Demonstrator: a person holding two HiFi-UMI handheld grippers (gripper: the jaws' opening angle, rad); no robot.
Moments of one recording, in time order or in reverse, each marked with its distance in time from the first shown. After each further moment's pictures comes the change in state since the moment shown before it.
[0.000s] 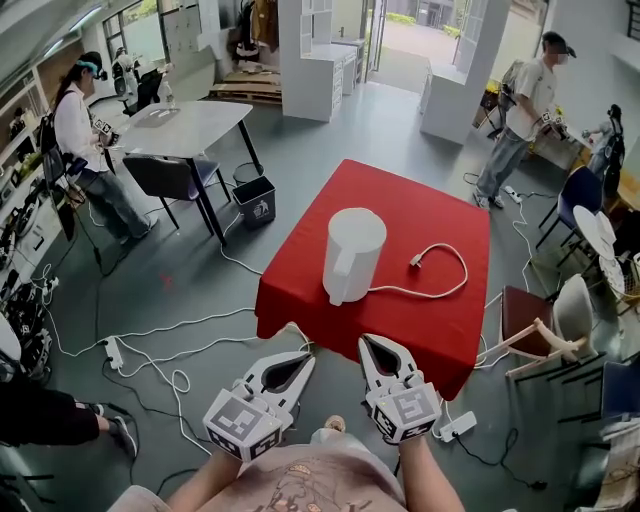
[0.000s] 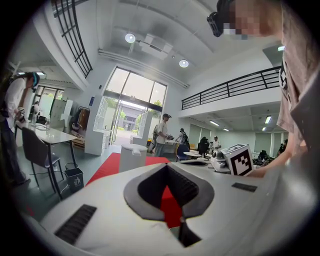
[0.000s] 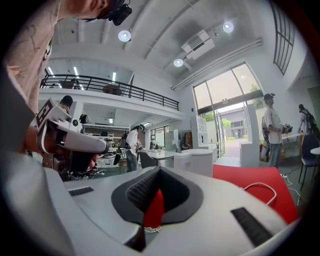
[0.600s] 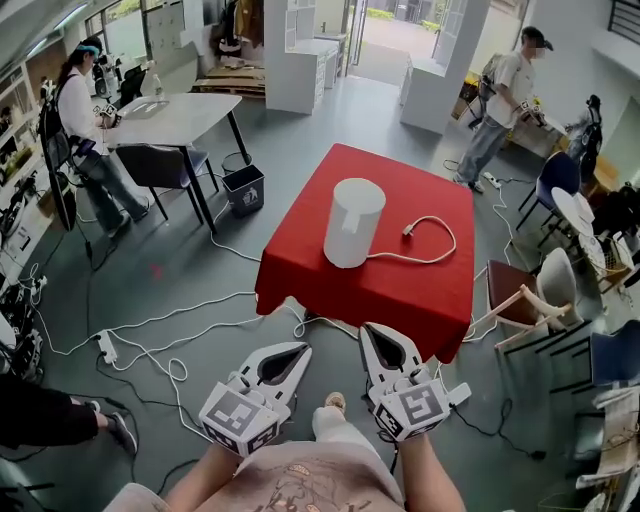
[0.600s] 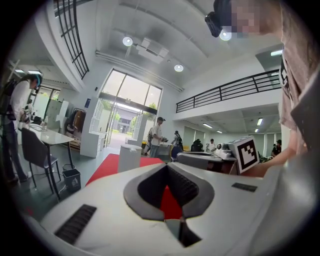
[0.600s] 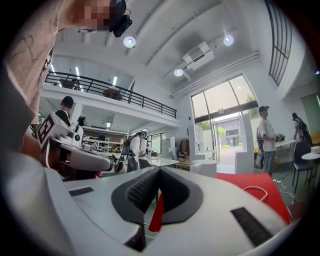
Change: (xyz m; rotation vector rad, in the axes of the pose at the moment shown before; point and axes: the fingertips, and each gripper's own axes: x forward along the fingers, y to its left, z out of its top) left arm -0.095 -0.034 -0.011 0.004 -0.020 -0.066; right arm -0.063 0.095 0.035 -0.029 -0.093 -0.070
